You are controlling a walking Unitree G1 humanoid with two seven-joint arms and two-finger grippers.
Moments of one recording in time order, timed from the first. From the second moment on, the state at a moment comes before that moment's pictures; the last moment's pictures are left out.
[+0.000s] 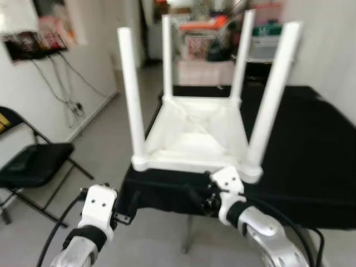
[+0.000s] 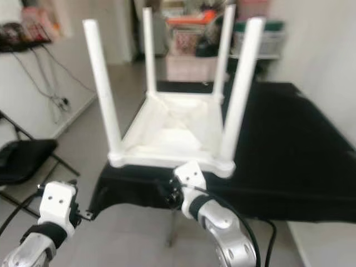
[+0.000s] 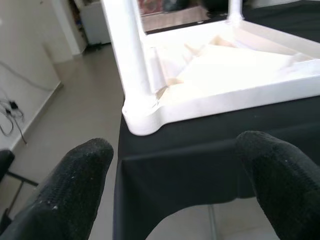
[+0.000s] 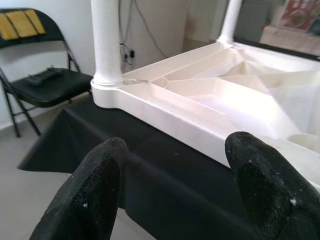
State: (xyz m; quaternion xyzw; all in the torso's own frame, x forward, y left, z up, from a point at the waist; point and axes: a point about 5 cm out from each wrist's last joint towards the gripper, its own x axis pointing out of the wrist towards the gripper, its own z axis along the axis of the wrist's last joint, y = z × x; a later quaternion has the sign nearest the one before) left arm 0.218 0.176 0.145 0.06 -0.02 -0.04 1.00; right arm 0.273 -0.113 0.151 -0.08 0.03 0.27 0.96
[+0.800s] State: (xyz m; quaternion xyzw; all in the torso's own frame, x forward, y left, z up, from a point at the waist) left arm 0.229 0.181 0.140 0.01 -0.02 0.01 1.00; right arm 0.284 -0.101 0.154 -0.13 -0.01 0.28 0.95
